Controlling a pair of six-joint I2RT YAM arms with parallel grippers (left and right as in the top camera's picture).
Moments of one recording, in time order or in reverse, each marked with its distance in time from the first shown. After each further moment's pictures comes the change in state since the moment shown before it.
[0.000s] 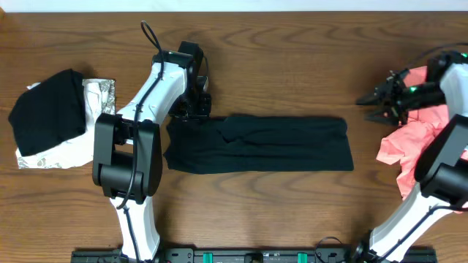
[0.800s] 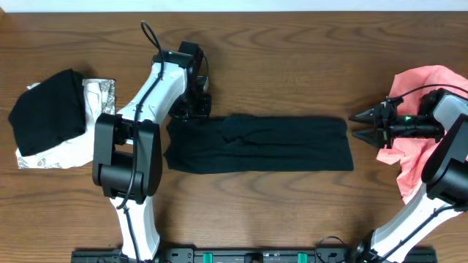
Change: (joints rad) left arm 0.000 0.000 0.000 0.000 0.000 0.000; right arm -0.066 -0.002 -0.342 0.273 -0.225 -0.026
